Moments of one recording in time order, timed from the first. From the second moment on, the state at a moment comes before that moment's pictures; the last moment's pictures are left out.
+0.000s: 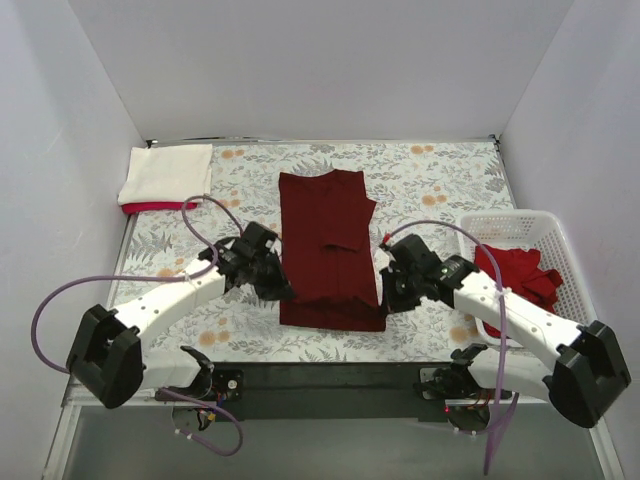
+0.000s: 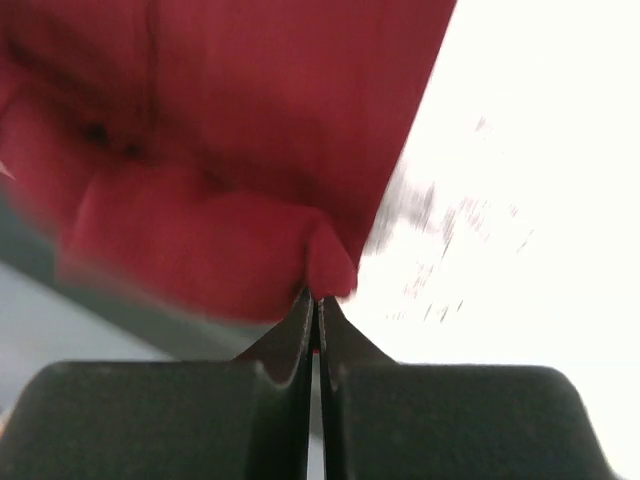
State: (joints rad) left arm -0.67 1.24 0.80 -0.64 0.21 -0.99; right arm 0.74 1.07 0.69 -0.73 -0.20 0.53
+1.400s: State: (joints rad) left arm -0.45 1.61 1.12 -0.42 -0.09 -0.69; right arm 0.44 1.54 1.09 -0.44 -0.14 0.18
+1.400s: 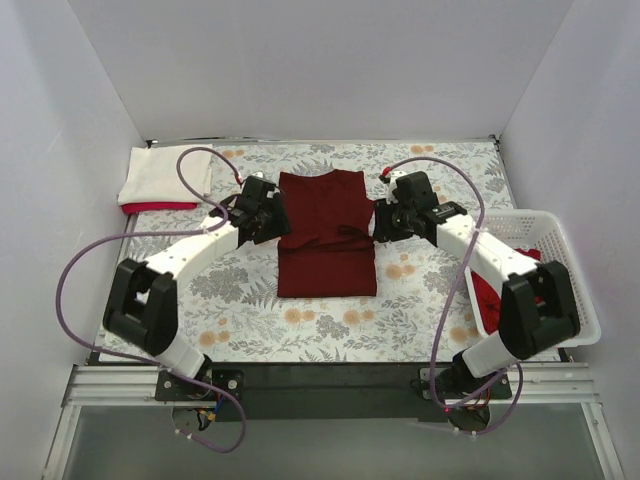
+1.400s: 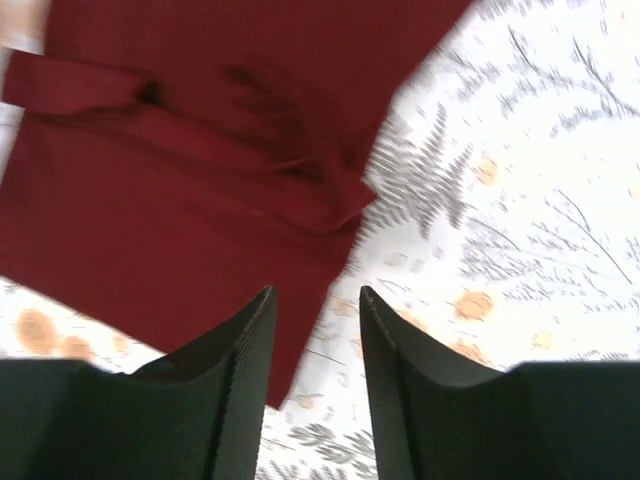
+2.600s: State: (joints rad) left arm -0.68 1.54 0.80 -0.29 -0.12 -0.80; right arm 0.50 1.87 1.24 -0.10 -0.30 0.24
